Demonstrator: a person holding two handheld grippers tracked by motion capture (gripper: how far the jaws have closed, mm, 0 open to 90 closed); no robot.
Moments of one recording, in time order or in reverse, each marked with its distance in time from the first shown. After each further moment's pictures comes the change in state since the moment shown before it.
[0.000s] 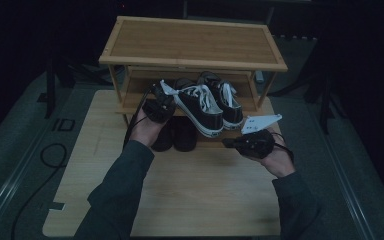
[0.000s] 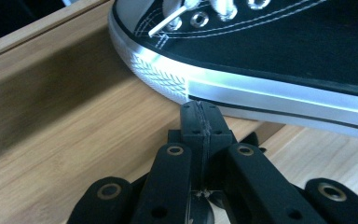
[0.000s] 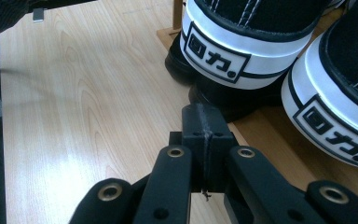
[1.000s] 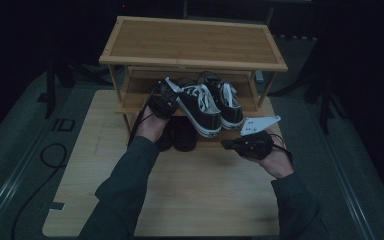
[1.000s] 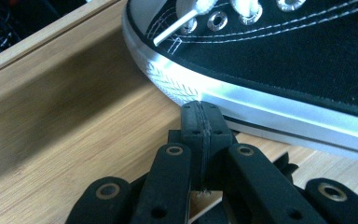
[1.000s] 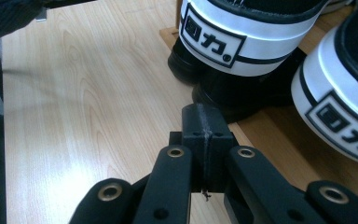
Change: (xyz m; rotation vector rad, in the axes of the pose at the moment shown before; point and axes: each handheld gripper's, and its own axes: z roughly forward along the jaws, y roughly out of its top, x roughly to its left) left arm -0.002 0.010 0.018 0.038 0.087 0.021; right arm 0.001 -0.003 0.004 -0.005 0.011 -0.002
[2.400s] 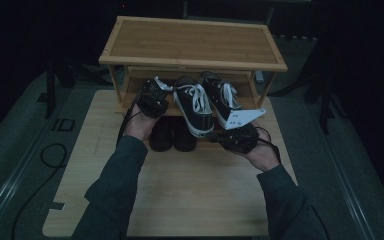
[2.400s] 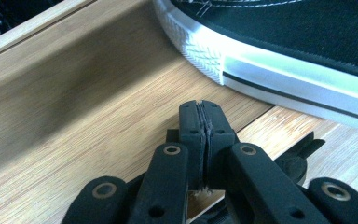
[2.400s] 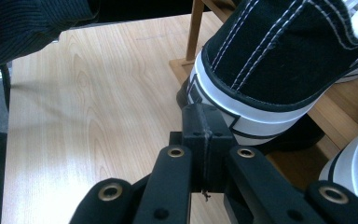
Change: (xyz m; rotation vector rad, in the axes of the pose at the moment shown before) left arm 0.026 -0.014 -0.006 0.027 -0.033 -0.014; right arm 0.012 0.040 0.018 -0.053 0.018 -0.071
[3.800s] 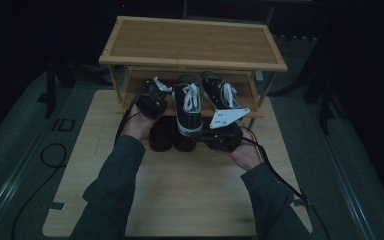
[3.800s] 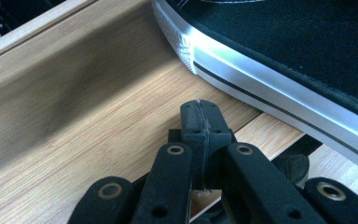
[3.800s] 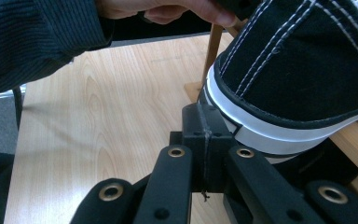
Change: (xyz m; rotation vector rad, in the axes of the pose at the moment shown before) left arm 0.000 -0.002 0.000 -0.009 -0.001 0.009; right arm 0.007 0.014 0.034 -0.072 0.059 -0.004
